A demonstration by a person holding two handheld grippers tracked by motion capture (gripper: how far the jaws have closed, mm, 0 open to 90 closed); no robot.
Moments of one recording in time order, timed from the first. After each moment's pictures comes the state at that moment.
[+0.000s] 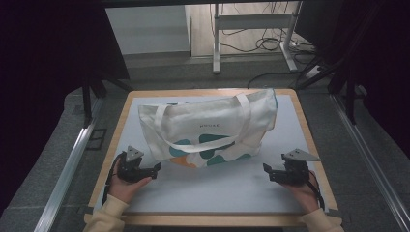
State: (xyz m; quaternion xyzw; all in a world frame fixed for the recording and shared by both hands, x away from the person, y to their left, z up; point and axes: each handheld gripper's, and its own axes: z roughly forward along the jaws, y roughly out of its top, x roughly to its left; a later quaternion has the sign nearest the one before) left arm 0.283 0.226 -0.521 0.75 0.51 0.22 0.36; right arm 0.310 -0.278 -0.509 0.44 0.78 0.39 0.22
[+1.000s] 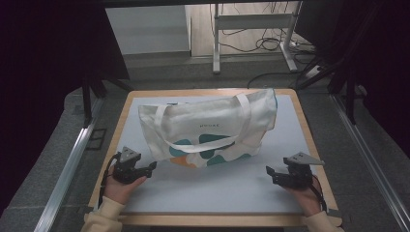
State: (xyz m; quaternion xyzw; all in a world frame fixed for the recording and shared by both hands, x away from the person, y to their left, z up) left arm 0.276 0.238 -0.517 0.74 0.52 0.22 0.38; right arm 0.301 -0.284 -0.512 0.45 0.77 0.40 0.22
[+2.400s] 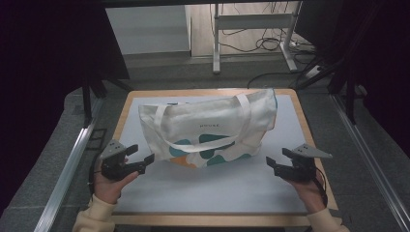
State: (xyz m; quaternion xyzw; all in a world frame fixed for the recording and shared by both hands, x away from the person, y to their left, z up) left arm 0.259 0.243 -0.451 0.72 0.47 0.21 0.46; right arm 0.305 -0.279 -0.469 0.42 0.76 0.45 0.22
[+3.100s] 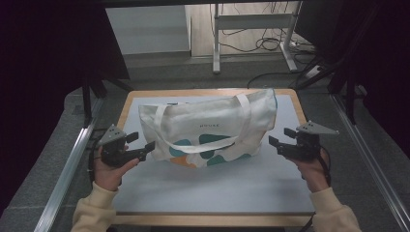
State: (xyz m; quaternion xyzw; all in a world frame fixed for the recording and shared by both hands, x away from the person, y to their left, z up) left arm 0.281 0.242 -0.422 0.72 0.47 0.21 0.47; right arm 0.342 -0.280 -0.421 0.42 0.75 0.47 0.23
